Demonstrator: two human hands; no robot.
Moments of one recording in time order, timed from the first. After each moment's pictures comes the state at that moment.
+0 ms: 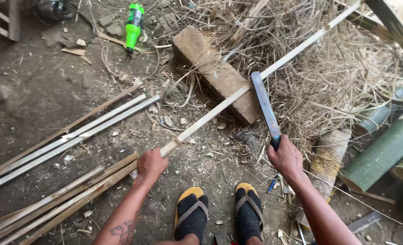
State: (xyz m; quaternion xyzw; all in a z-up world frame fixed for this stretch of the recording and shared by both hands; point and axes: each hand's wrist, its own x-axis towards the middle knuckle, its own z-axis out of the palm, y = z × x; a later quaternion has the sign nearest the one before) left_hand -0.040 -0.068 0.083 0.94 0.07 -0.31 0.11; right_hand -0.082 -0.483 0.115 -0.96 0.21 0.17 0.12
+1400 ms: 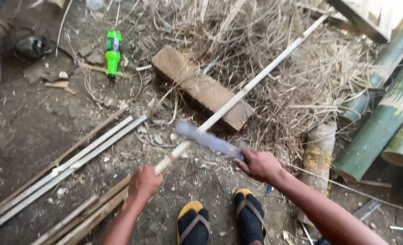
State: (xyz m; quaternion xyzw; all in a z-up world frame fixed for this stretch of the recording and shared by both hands) left_hand -0.031 -0.047 0.082 0.94 0.05 -0.31 0.12; right_hand -0.048 -0.481 0.113 -0.93 0.03 0.36 0.10
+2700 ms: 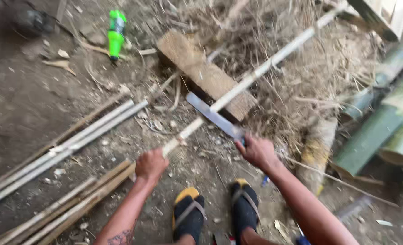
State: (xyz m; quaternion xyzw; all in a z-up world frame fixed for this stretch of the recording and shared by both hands) left_hand -0.038 -0.090 0.069 0.97 -0.03 -0.22 0.09; right_hand -0.083 -0.421 0.123 -0.94 0.07 0.33 0.10
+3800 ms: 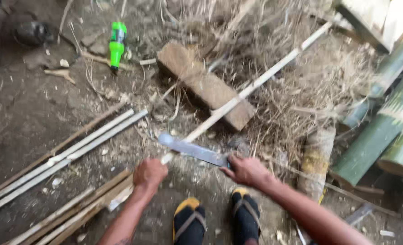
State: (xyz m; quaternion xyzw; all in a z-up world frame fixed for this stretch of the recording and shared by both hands) left_hand -0.036 -0.054 0.044 0.98 0.01 -0.20 0.10; right_hand -0.058 -0.435 0.109 -0.94 -0.04 0.31 0.14
